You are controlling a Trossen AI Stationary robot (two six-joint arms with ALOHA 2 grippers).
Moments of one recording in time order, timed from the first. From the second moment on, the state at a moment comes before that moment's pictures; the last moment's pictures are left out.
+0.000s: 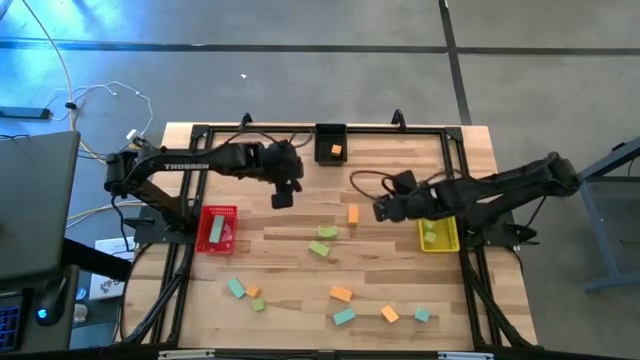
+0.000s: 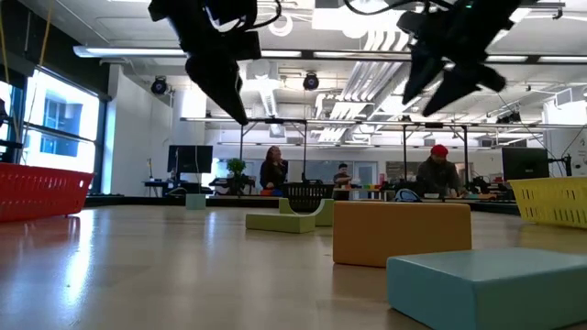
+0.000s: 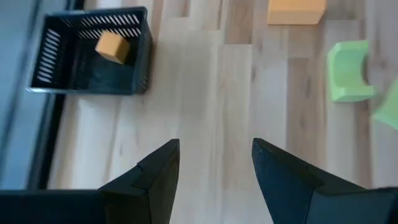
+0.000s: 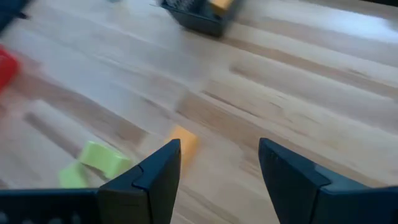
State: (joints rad) left arm 0.37 1.48 1.13 -0.64 -0.09 0.23; right arm 0.15 1.22 0.92 -0.74 0.56 1.12
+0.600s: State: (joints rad) left arm 0.56 1.45 1.12 -0.69 -0.06 0.21; right arm -0.06 1.27 1.07 -0.45 0.36 0.57
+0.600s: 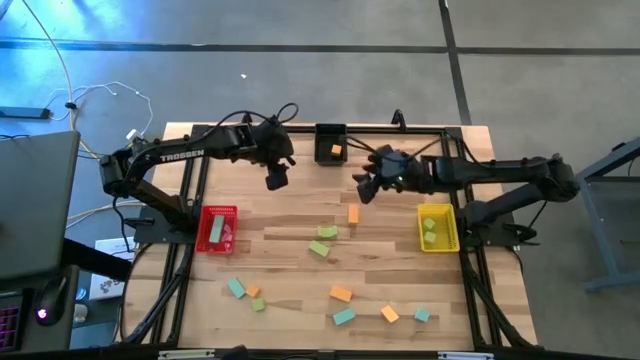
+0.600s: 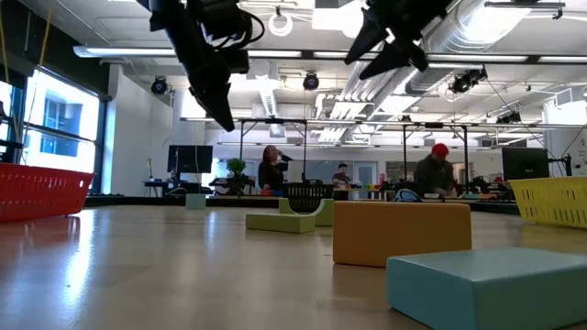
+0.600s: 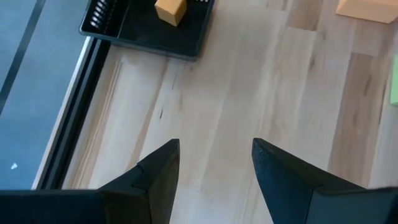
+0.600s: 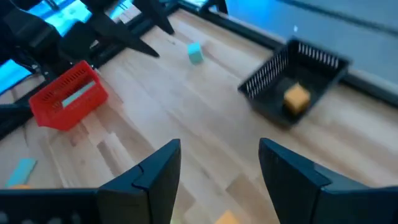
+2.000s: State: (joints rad) left arm 0.56 1.45 1.12 -0.69 -0.06 0.23; right arm -0.03 1.74 1.35 -0.90 0.13 1.18
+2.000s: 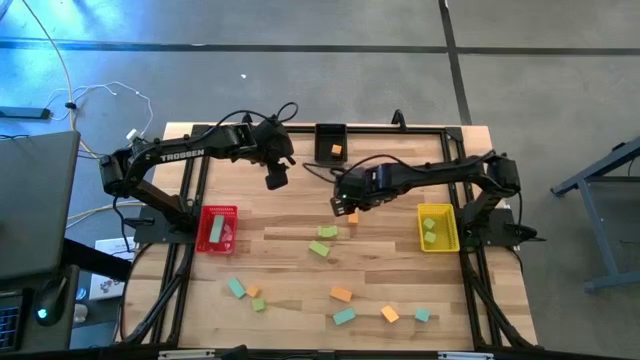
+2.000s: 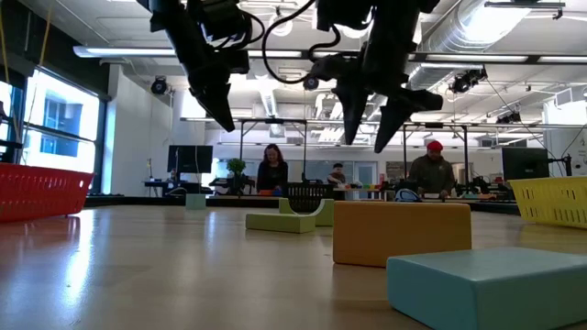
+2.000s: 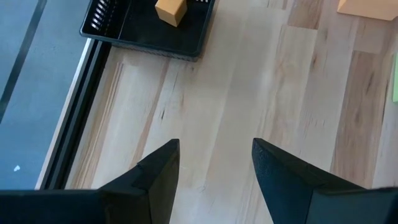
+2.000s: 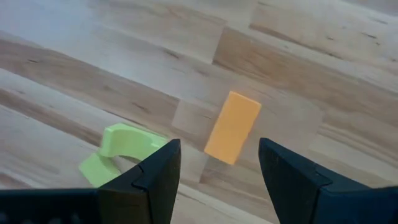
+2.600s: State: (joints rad) left arm 0.56 1.46 1.13 -0.69 -0.06 0.24; right arm 0.00 1.87 1.35 -0.89 0.15 1.28
